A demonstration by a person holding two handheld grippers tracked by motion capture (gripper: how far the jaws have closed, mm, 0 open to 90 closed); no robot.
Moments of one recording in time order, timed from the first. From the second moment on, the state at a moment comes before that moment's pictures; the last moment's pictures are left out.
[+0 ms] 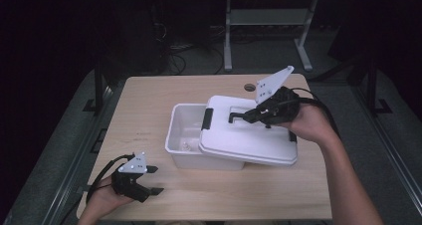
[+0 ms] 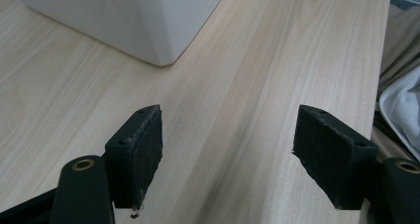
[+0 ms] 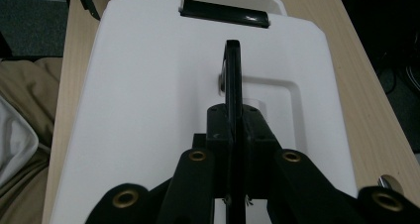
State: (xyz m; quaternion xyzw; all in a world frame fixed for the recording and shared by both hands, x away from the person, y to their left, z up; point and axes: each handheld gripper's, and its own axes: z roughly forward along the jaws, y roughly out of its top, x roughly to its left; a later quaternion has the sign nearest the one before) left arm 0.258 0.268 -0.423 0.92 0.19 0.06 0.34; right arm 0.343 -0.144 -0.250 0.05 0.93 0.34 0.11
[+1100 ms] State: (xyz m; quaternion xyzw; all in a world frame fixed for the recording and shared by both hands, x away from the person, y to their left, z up) left arm 0.258 0.271 -0.423 0.92 0.19 0.06 0.34; right arm 0.372 -0.076 -0.251 0.01 0.94 0.34 0.09
